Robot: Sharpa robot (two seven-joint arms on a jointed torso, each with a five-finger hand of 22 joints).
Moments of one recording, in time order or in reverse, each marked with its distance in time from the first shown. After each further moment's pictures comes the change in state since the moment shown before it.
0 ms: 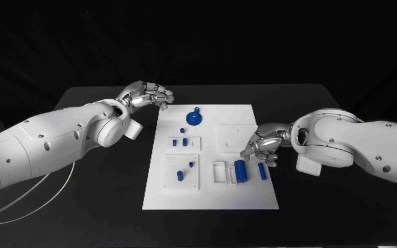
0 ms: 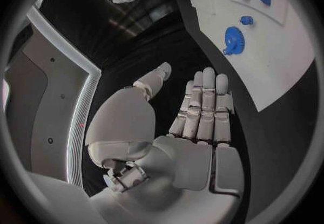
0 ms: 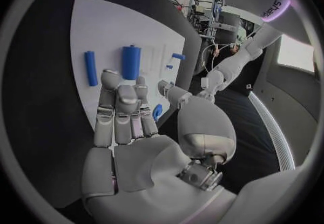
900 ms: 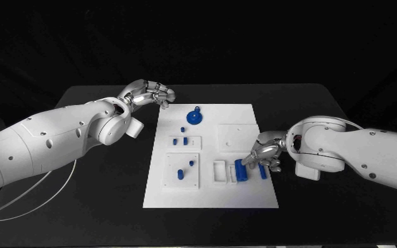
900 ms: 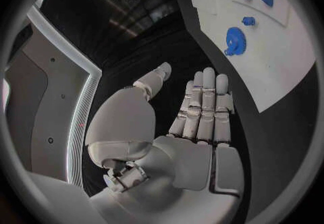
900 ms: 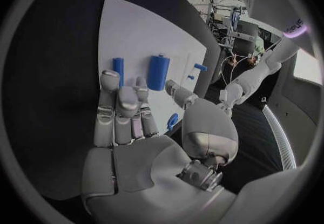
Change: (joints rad) left arm 0.000 -0.002 0.000 0.001 0.001 0.000 -0.002; left_hand 0.000 0.000 0.000 0.000 0.000 0.000 0.000 0.000 -0.002 0.000 0.000 0.000 0.000 0.000 0.000 0.000 0.001 -0.005 0.000 0.000 0.000 0.001; right arm -0.011 0.058 -0.056 -0.045 -0.112 0.008 -0.088; right_hand -0.108 -0.050 -0.029 -0.021 0.000 0.019 -0.008 -0.035 -0.009 0.032 0.000 0.015 0.056 0.017 0.001 0.029 0.045 0.000 0.018 -0.007 0.055 0.000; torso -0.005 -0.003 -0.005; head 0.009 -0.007
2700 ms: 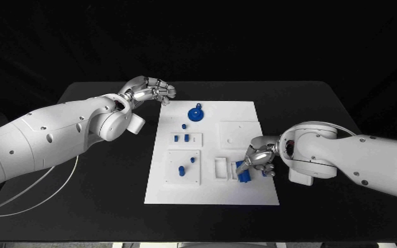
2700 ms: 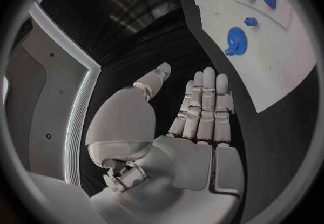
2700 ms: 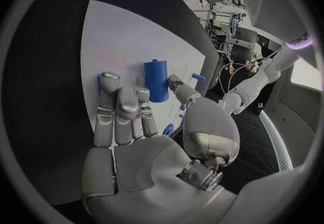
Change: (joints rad) left arm 0.000 -0.007 -0.001 0.007 0.042 0.000 -0.009; left_hand -0.004 0.004 -0.003 0.010 0.000 -0.004 -0.004 0.008 -0.004 0.000 0.000 0.000 0.001 0.000 0.000 -0.004 0.005 -0.001 0.000 0.000 -0.004 0.003; right arm -0.031 0.034 -0.014 0.019 -0.030 -0.020 0.011; right_hand 0.031 0.035 0.024 -0.115 -0.001 0.043 -0.005 -0.016 -0.012 0.026 -0.011 -0.006 0.050 0.016 0.003 0.000 0.021 -0.001 -0.004 -0.003 0.039 0.000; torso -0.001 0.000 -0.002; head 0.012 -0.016
